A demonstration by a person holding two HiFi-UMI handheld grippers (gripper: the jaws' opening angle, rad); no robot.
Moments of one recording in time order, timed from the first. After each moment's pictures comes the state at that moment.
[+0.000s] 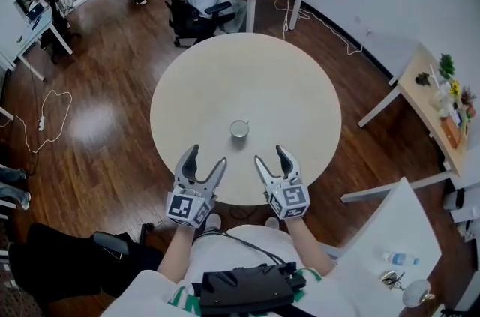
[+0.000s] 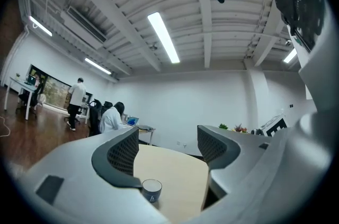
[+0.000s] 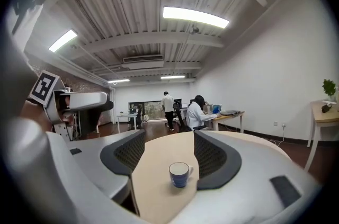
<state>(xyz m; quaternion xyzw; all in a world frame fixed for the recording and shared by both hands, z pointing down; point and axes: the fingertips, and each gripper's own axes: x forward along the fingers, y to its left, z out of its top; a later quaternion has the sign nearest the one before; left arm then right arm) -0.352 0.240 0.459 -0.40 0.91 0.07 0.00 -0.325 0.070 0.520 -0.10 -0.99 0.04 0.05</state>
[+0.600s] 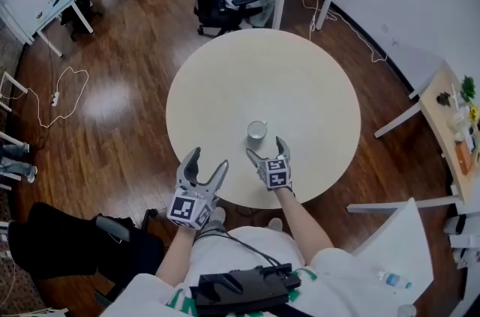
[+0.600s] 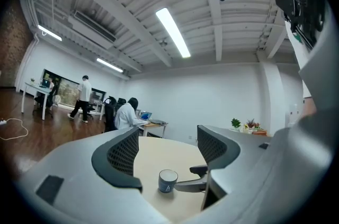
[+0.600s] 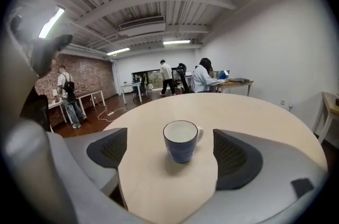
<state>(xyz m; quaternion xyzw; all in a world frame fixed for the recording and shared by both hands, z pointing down) -0.369 0.277 0.487 -0.34 0.94 0.06 -0.02 -0.441 0.101 0.693 -0.14 -0.96 0.02 0.24</state>
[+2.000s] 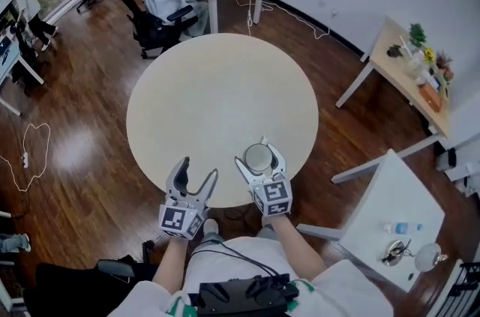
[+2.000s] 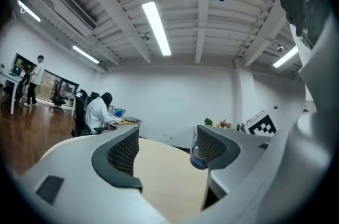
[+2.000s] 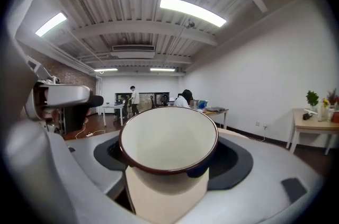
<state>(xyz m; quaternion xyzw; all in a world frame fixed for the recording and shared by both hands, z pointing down) -0.341 0.228 0.472 -0.47 0.88 0.06 -0.03 -0.326 0.075 0.520 -0.02 -0.99 0.01 0.10</state>
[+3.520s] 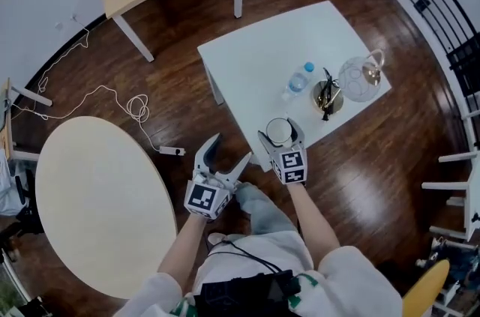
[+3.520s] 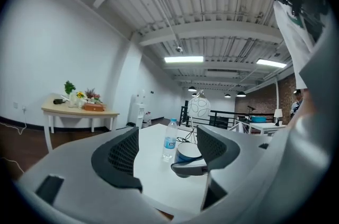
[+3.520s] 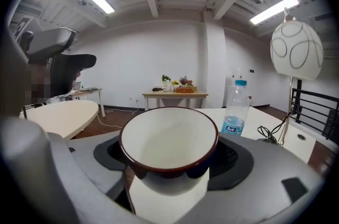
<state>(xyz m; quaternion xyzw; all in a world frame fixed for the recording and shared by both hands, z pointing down) 0.143 -0.221 0.552 -0.93 0.36 -0.01 -0.08 0.272 -0.275 0.677 0.57 -0.80 0.12 0.17</state>
